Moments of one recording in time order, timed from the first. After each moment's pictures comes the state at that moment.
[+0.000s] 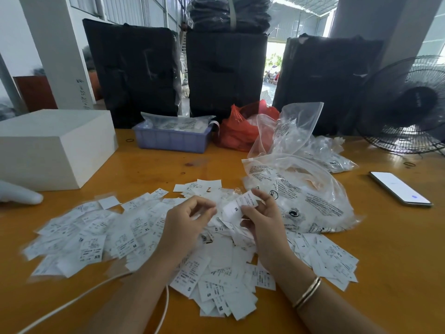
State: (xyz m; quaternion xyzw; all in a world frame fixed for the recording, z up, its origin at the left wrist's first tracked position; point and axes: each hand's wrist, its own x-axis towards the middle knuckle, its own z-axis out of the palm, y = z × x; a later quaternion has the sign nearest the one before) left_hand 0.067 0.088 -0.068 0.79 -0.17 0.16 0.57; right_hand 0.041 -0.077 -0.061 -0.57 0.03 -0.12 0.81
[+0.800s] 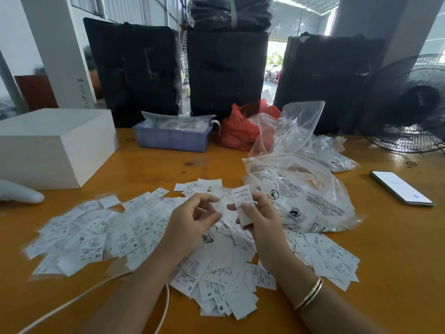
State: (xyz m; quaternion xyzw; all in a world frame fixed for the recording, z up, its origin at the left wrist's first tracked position) left_hand 0.068 0.088 -0.065 0.80 -0.20 0.12 0.56; right_hand 0.037 -0.076 -0.063 -0.63 -0.04 -0.10 0.77
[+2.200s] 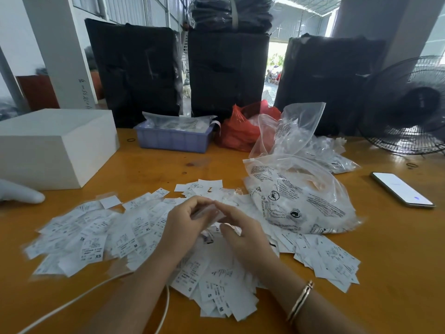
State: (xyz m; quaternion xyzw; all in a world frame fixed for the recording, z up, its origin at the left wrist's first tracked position) left_hand 0.066 0.090 -0.064 0.78 -0.18 0.13 0.58; right_hand 0.027 -0.057 -0.063 -0.83 -0.15 -0.13 0.52
